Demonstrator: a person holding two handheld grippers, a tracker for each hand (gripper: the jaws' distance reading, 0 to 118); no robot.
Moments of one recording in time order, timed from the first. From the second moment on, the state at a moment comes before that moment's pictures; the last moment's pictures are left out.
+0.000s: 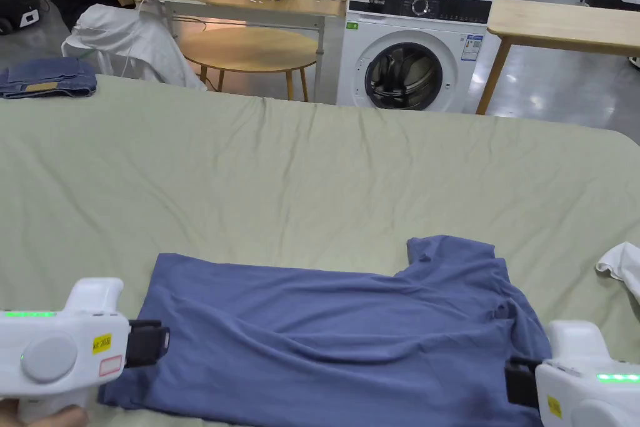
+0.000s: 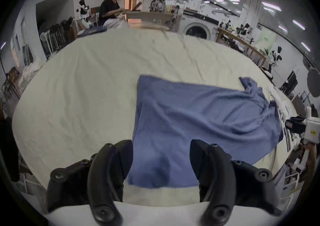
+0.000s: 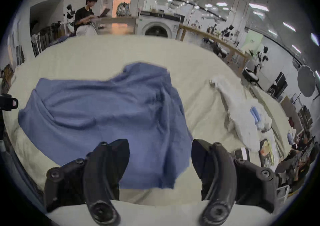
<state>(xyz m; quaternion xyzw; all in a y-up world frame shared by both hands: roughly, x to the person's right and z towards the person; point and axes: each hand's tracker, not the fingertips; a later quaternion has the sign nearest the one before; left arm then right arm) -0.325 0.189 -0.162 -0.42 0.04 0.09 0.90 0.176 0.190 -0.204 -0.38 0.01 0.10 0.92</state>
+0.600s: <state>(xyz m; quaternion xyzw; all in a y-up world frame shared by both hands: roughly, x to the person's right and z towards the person) -0.291 0.208 -0.207 -0.27 0.09 0.05 0.96 0.089 0.207 -0.244 -0.26 0.05 0.02 0.96</state>
